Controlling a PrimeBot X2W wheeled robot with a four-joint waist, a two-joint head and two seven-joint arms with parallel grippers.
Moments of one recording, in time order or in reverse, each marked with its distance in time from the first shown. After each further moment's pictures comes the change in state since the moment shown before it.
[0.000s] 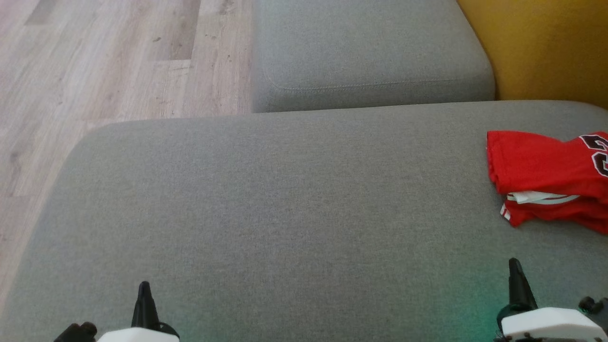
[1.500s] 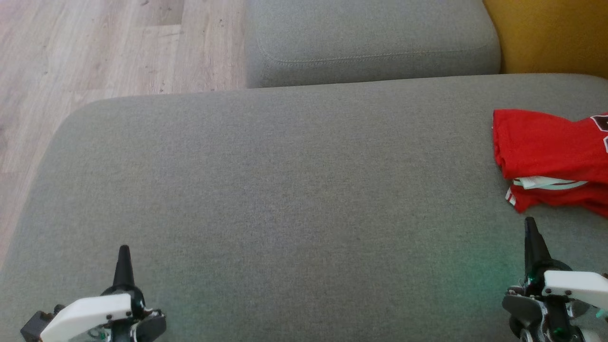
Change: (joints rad) left arm -0.121 -0.005 0.106 -0.008 -0.532 -0.088 0.124; right arm -0.124 0.000 -0.065 -0.030 0.538 0.000 0.124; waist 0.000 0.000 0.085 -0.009
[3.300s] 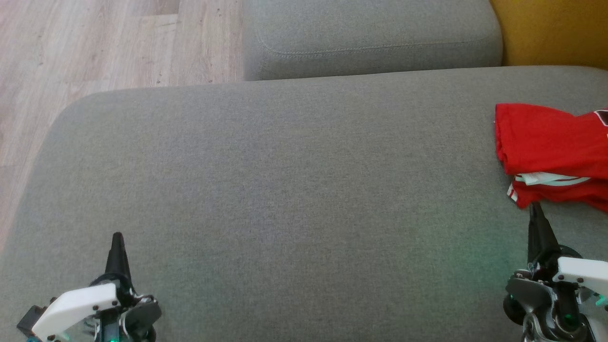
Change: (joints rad) left arm -0.039 -0.002 0.032 -0.001 -0.146 -0.026 0.039; right arm -0.043 0.000 -0.021 -0.011 0.149 0.000 0.035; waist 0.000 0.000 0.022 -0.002
